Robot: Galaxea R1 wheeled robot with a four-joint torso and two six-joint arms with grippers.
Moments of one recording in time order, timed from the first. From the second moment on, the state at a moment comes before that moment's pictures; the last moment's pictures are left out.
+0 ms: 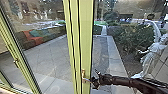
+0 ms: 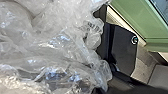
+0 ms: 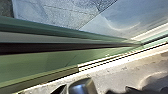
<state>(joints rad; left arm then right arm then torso) 1.46 2.80 -2.35 -0.65 -0.02 0.33 -0.47 2.85 -1.75 -0.68 -0.61 1.91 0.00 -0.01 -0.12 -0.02</state>
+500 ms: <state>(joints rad) 1.45 2.80 -2.35 -0.65 -0.02 0.33 -0.44 2.86 -1.75 -0.68 -0.53 1.90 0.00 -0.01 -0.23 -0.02</state>
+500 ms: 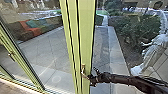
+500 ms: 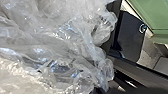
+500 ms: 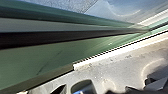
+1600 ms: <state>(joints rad) 1.45 2.80 -2.35 -0.65 -0.03 0.33 -0.44 2.86 -1.81 -0.66 -0.44 1.88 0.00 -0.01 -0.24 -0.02</state>
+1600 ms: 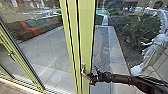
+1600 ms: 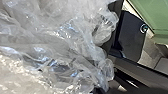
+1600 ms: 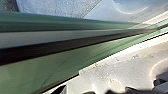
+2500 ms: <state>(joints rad) 1.47 2.79 -2.35 -0.67 -0.03 0.33 -0.43 2.86 -1.88 -0.70 -0.15 1.83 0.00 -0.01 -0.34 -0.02</state>
